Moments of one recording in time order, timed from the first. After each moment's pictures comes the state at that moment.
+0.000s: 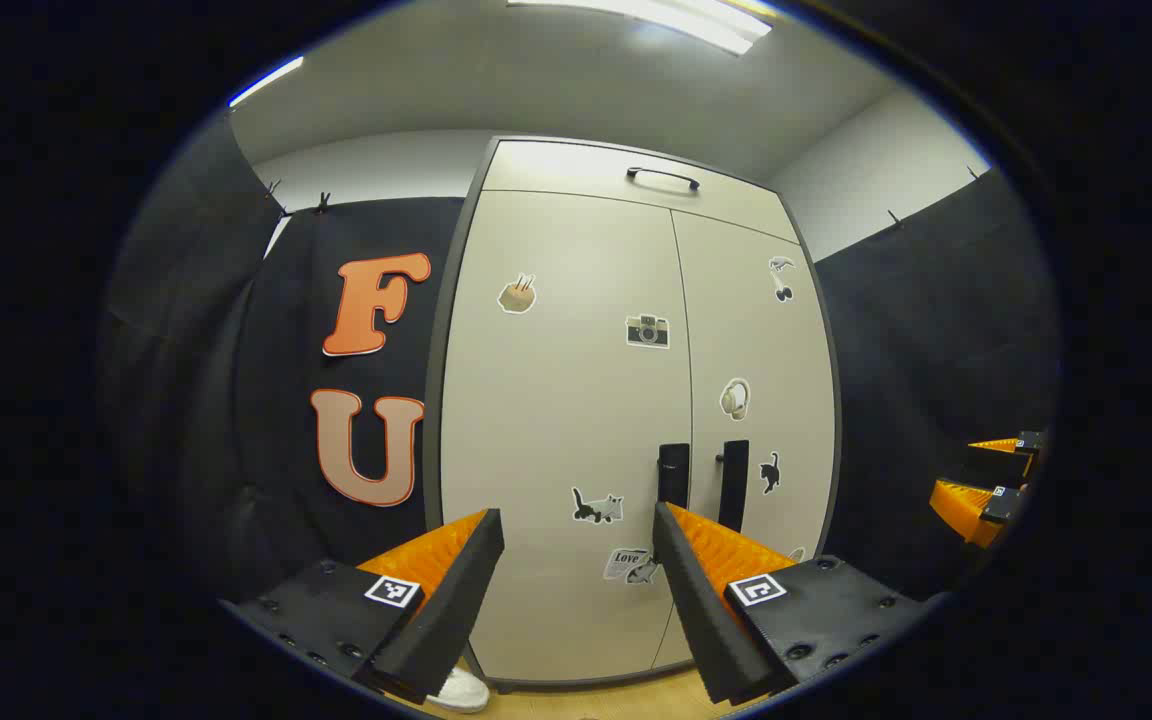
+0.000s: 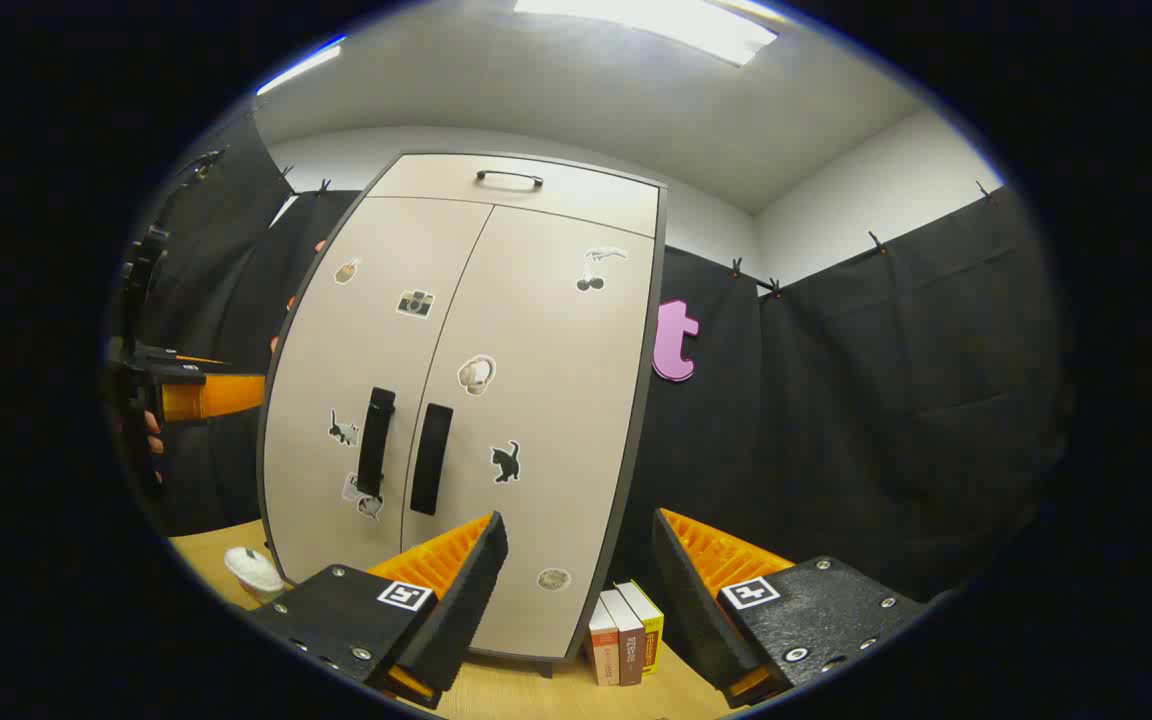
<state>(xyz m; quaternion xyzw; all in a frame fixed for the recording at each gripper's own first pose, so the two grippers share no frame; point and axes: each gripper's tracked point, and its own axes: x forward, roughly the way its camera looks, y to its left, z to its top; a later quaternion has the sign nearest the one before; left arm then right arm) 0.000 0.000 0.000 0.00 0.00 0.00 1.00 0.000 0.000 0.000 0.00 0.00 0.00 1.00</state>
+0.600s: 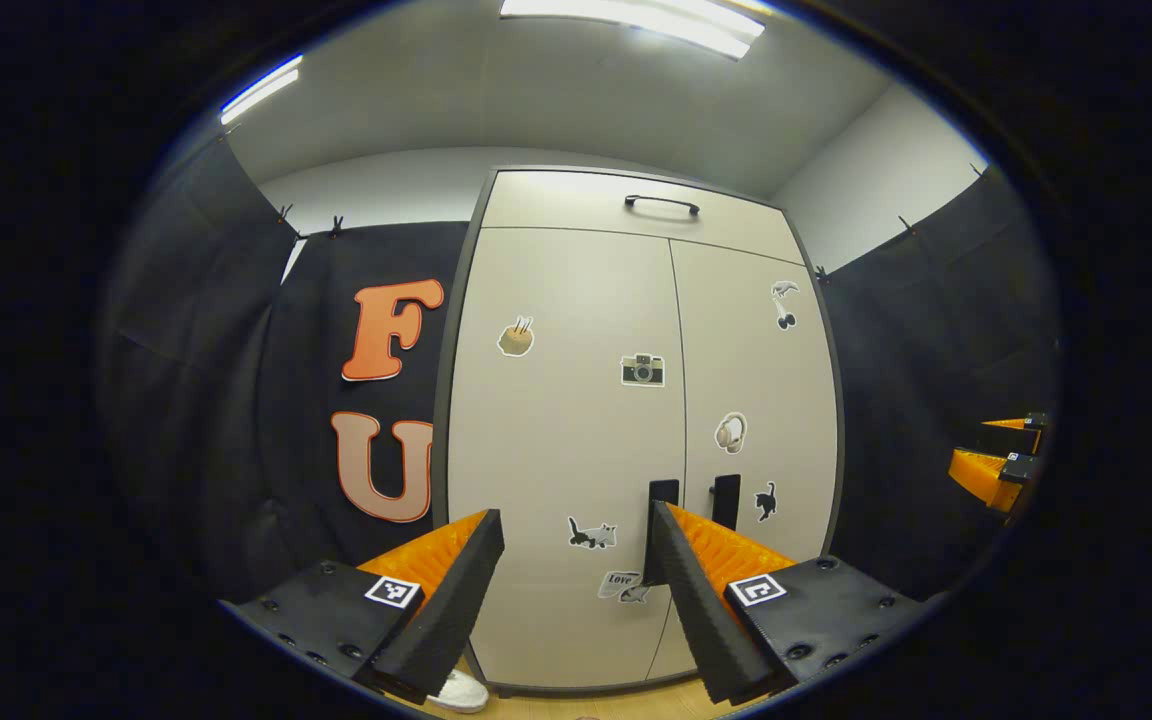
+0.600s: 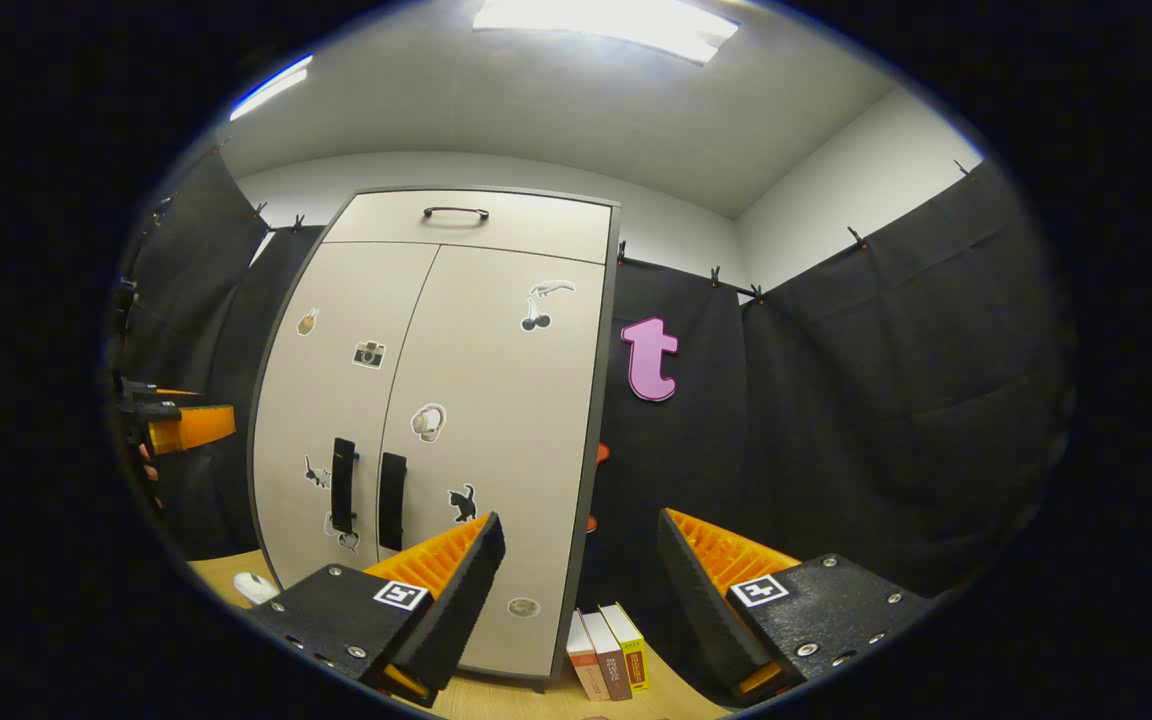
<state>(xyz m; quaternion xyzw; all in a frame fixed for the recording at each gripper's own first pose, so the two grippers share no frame) -0.014 -0.025 0.031 0.00 -0.02 0.04 1.00 0.013 -0.068 0.028 0.03 -0.02 0.00 1.00</state>
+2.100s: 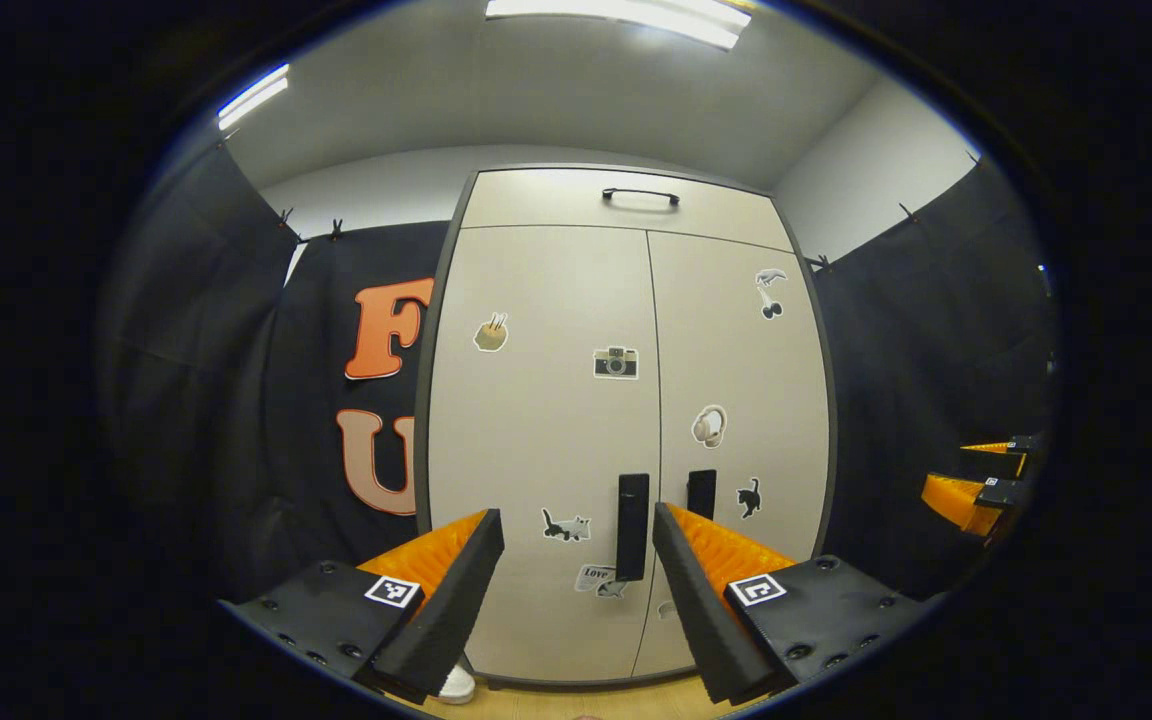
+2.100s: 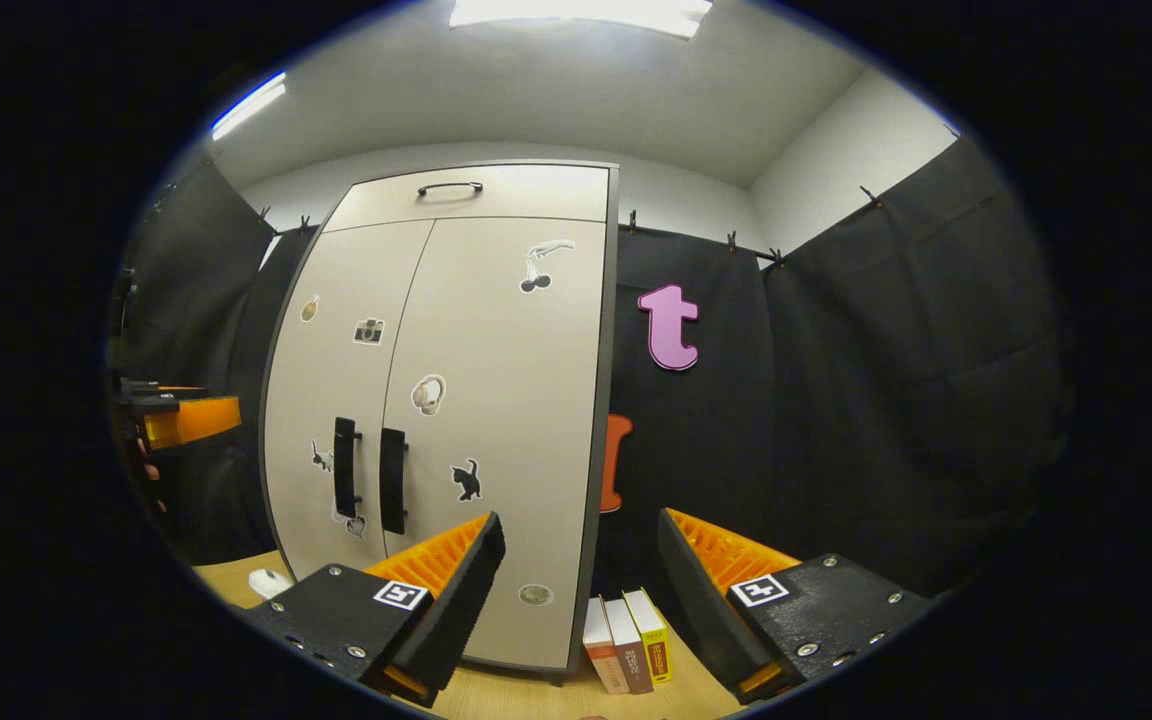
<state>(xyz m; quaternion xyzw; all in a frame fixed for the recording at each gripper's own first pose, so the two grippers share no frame) -0.013 -0.047 0.026 0.01 0.00 0.06 1.00 0.045 -0.061 -0.012 0.06 0.01 0.05 1.00</state>
